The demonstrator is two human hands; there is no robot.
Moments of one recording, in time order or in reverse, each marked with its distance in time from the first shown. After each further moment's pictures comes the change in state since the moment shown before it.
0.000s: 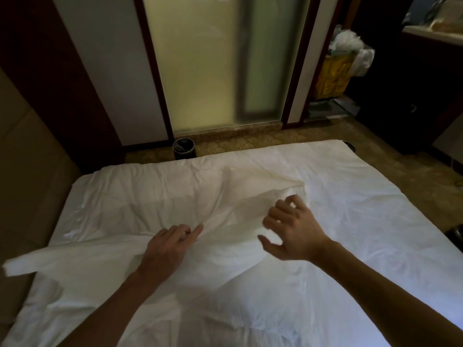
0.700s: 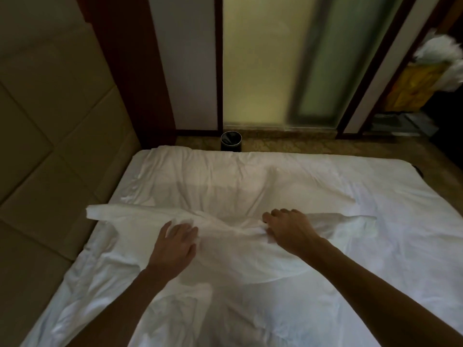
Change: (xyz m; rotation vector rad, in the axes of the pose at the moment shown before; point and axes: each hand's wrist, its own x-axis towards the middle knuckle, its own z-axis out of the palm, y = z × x) left_hand -0.099 -0.037 -0.016 0.132 -0.389 -0.388; right_hand 0.075 -0.053 0.085 0.002 -0.618 0.043
